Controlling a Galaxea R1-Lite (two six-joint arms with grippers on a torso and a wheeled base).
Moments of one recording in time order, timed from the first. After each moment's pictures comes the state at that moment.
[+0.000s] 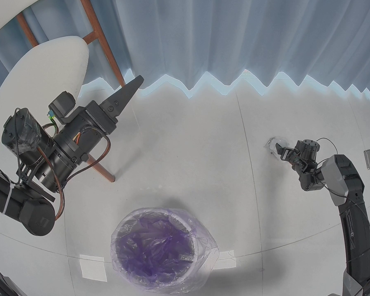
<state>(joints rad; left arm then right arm) -0.40 1.76 -0.66 -1.53 -0.26 -0.58 -0.06 2.86 -1.89 -0.82 0.02 0.17</state>
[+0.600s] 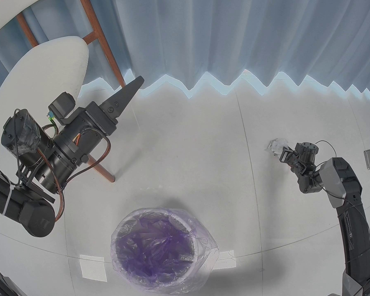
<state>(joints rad) -0.40 1.75 -0.65 -1.54 -0.26 -0.58 -0.06 2.89 -1.91 -0.84 0.02 0.18</state>
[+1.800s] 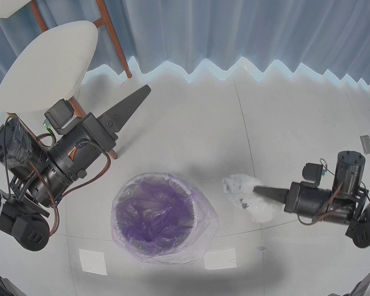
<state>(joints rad) -0.46 1.69 -0.57 -1.54 -0.29 -0.59 0.44 1.68 -0.40 -1.01 0.44 0.61</state>
